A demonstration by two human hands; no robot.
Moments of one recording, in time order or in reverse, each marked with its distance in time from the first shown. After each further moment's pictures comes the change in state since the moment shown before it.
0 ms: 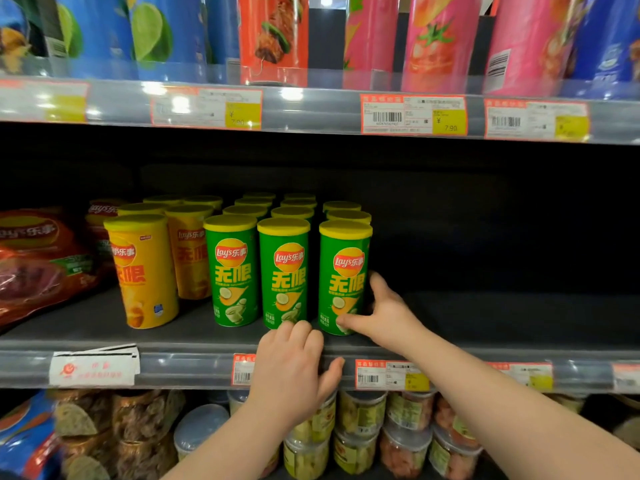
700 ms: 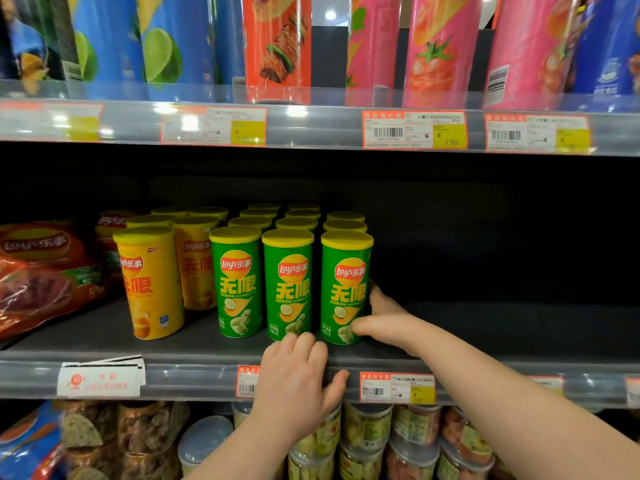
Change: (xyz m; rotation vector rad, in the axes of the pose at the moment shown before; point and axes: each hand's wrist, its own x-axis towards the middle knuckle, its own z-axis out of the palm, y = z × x) left_hand 0.000 -0.001 -0.001 0.029 -0.039 -0.015; right_hand 0.019 -0.009 -0.007 0.019 -0.232 0.111
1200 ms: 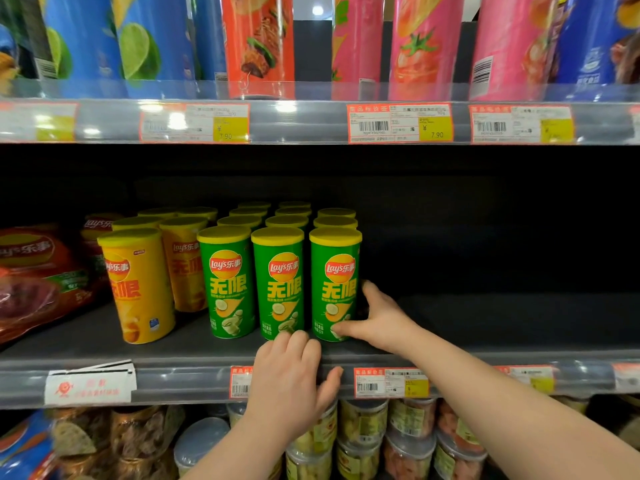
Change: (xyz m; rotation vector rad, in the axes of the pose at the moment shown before) left_hand 0.001 0.000 0.003 0.004 0.045 0.020; right_hand -0.006 0.010 0.006 -0.013 0.139 -0.114
